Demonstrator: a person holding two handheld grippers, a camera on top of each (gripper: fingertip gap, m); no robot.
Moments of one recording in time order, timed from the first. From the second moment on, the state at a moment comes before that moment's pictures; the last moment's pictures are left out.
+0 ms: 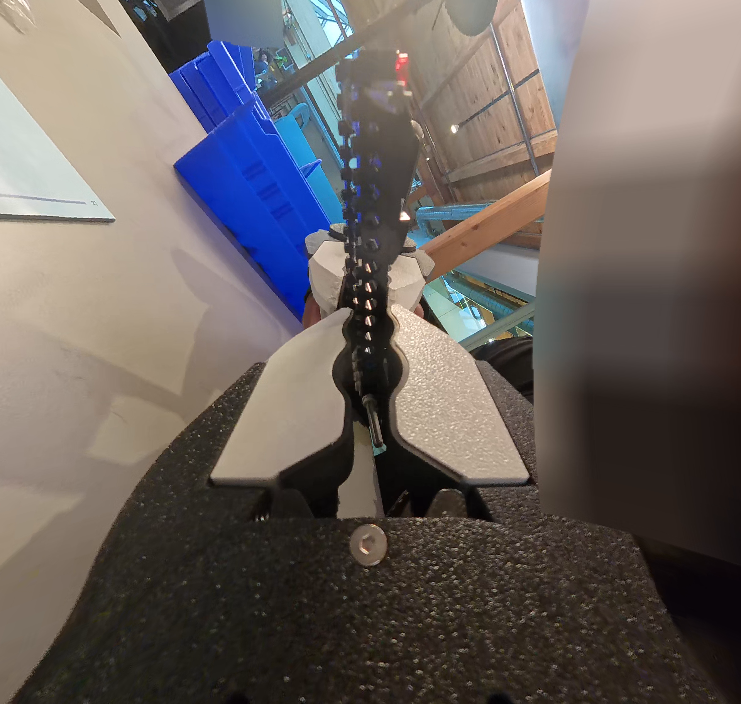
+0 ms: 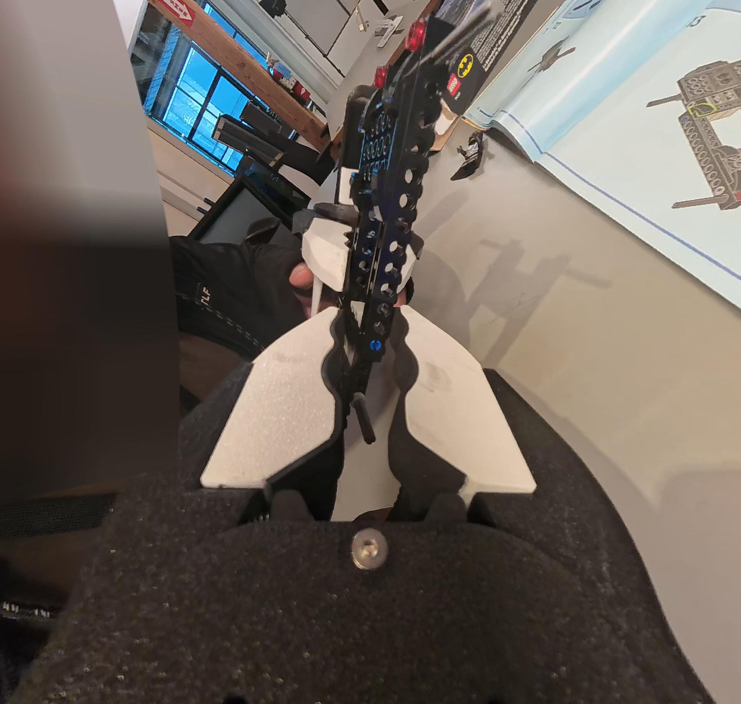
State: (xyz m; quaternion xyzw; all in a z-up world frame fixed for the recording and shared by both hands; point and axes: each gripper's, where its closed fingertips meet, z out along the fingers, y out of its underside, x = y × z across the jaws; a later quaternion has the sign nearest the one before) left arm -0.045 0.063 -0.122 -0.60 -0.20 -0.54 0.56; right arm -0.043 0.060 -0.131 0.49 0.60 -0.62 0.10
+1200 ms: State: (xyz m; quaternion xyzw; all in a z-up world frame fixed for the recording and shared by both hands) left arm -0.048 0.060 -0.130 -0.65 -0.15 -0.54 0.52; right arm -0.045 0.053 -0.139 0.50 0.57 -0.65 0.09
